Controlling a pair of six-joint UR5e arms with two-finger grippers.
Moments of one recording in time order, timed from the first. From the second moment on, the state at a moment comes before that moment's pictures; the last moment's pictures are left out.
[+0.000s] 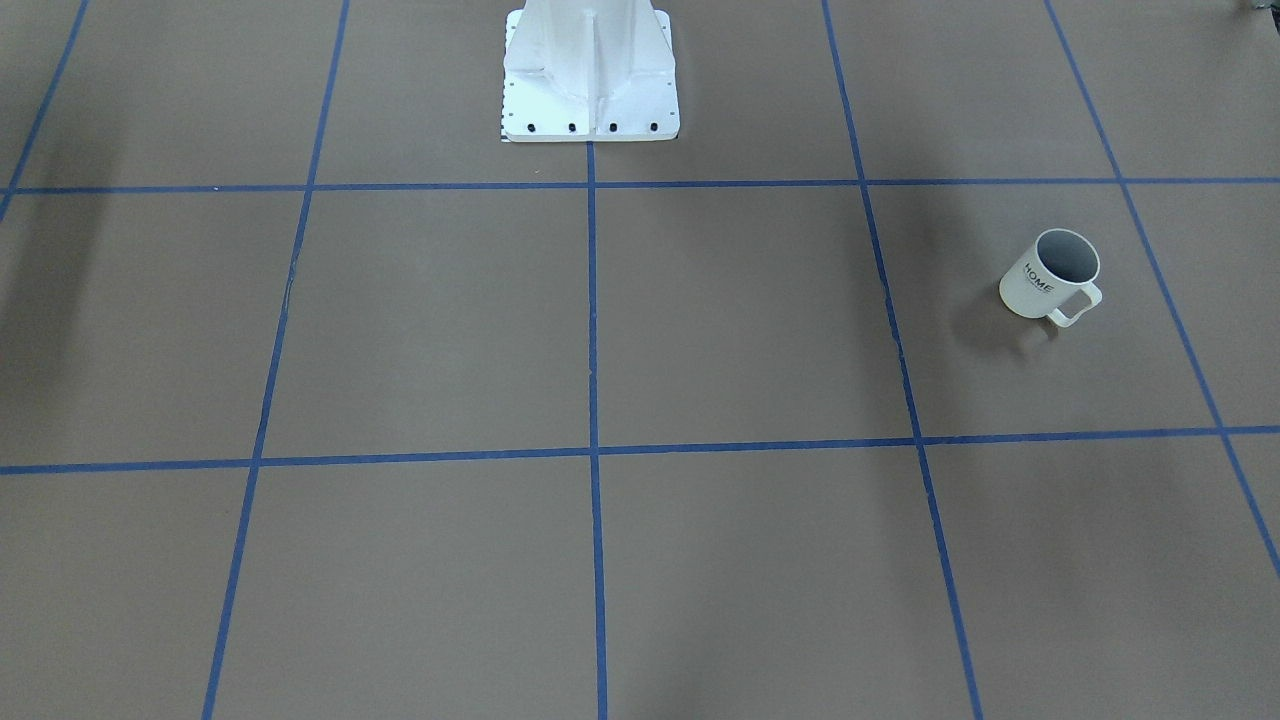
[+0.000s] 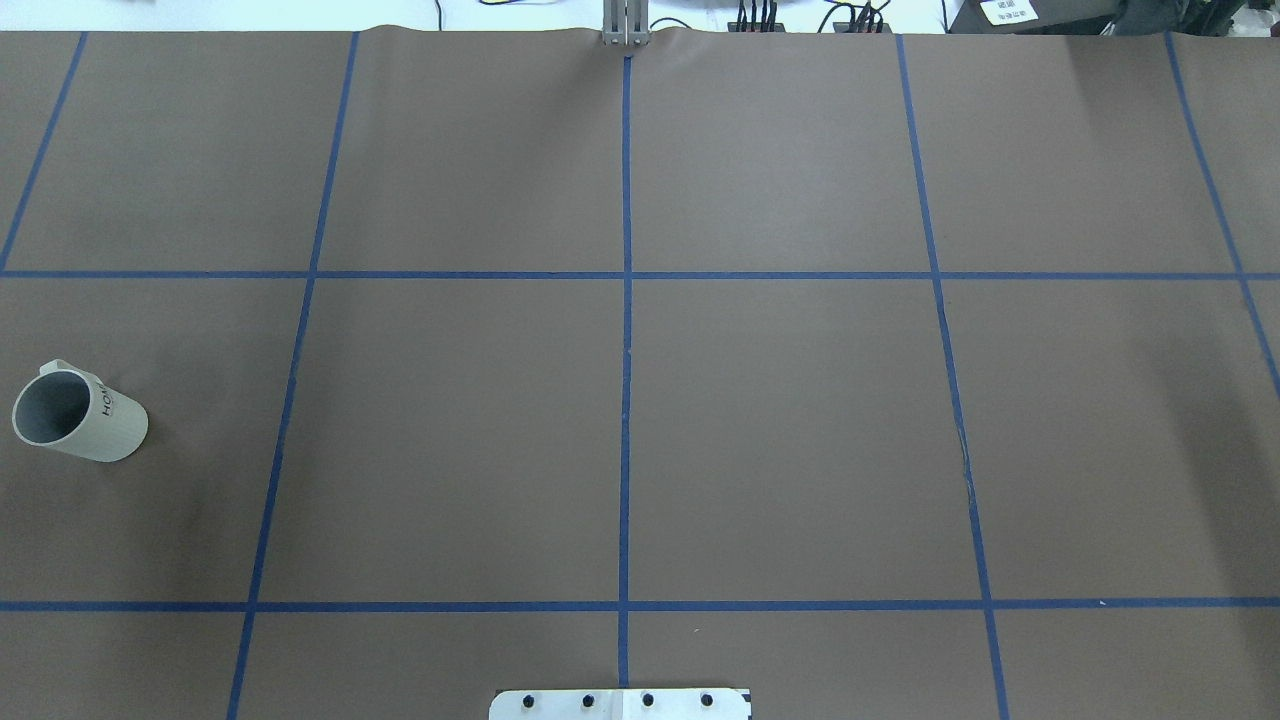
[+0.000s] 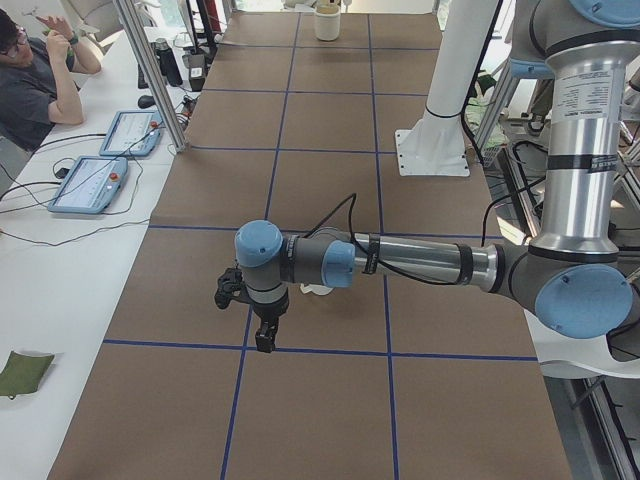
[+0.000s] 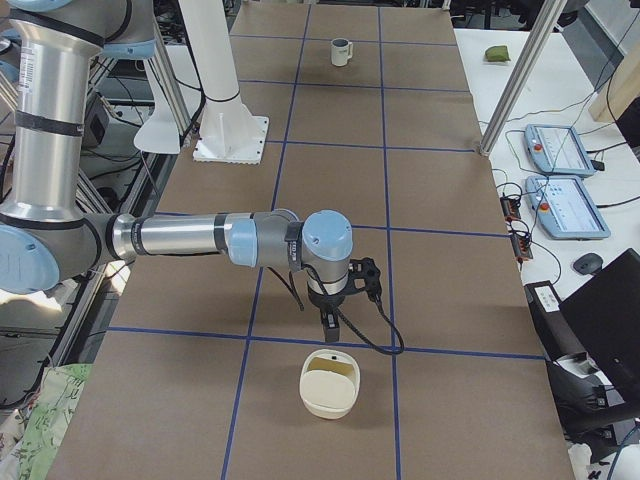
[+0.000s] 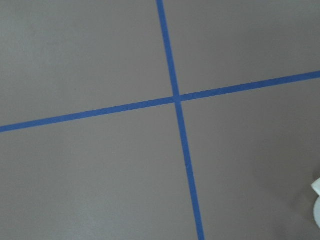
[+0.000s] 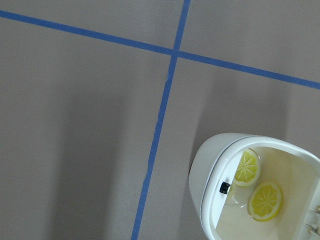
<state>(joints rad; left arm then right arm) -1.53 -1.55 -1.66 -1.56 -2.28 0.07 1.60 -1.76 1.85 -1.66 2.30 -0.21</state>
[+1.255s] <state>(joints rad) -1.54 -1.54 -1.70 -1.55 -2.28 0.07 1.59 -1.74 1.76 -1.49 2.35 0.04</state>
